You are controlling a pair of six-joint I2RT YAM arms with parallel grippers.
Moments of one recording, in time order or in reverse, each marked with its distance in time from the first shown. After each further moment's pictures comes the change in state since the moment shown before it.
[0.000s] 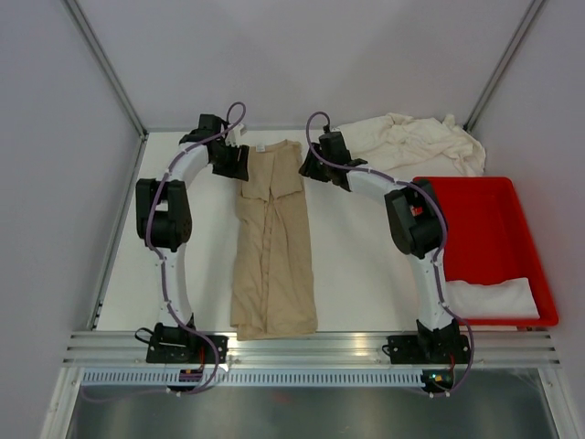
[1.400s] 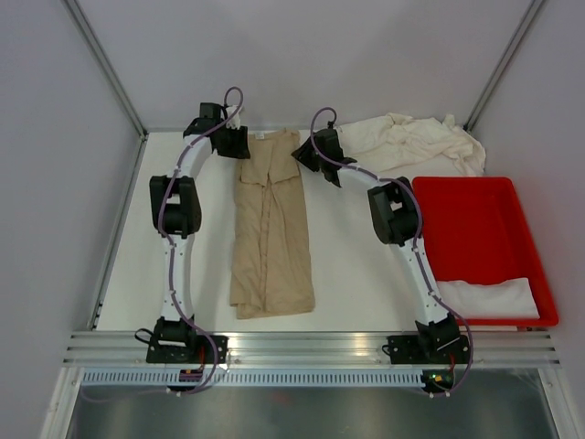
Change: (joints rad) left arm 0.032 0.339 0.471 0.062 0.043 -0.070; right arm -0.044 0.394 0.402 0.144 0.011 0.309
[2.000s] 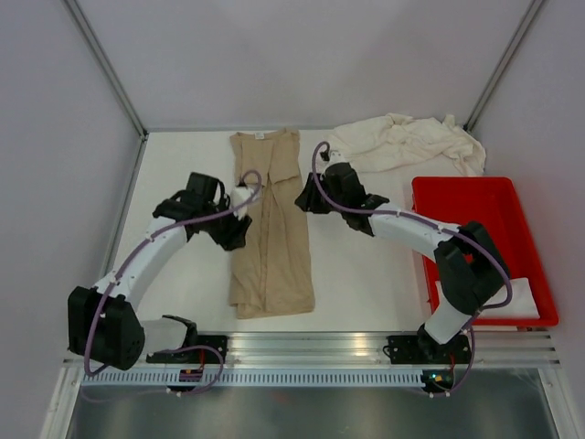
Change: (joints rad) left arm -0.173 -1.232 -1.163 -0.151 0.051 0.346; right arm 0.172 -0.907 -0.879 -0.039 -0.020 -0.328
